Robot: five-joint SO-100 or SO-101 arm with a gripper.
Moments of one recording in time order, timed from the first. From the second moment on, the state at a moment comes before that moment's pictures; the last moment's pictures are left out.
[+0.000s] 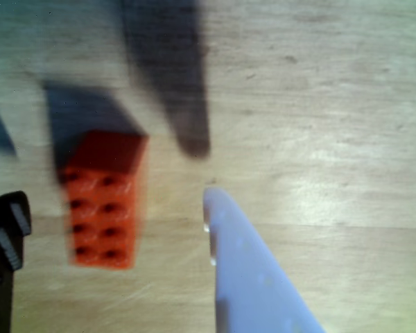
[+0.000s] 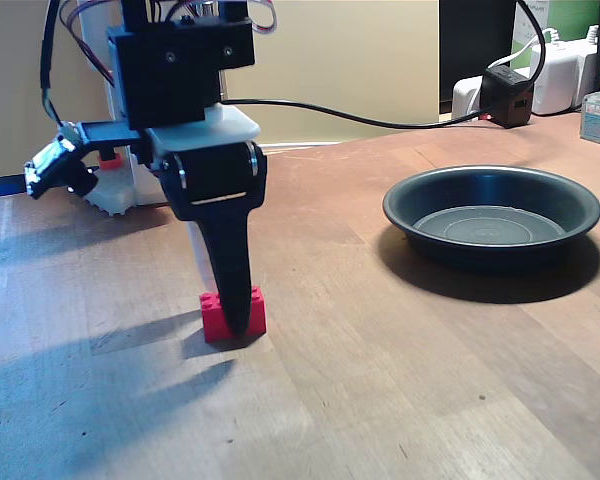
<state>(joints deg) -12.7 87.1 105.3 73.8 0.1</state>
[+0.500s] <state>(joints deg) -12.8 87.1 105.9 73.6 0.2</state>
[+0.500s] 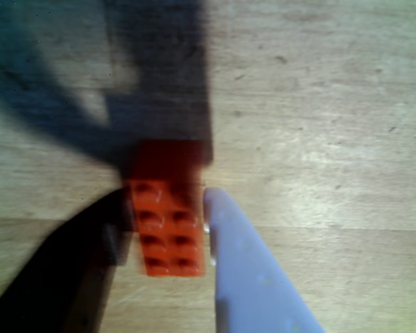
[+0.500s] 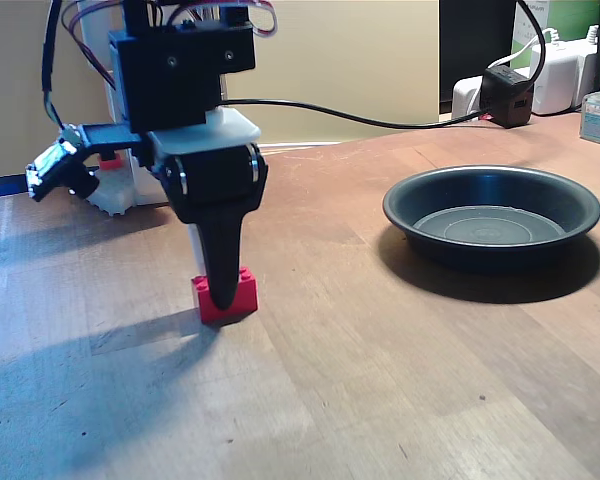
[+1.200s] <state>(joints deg) -13.1 90.9 106.4 79.2 1.3</state>
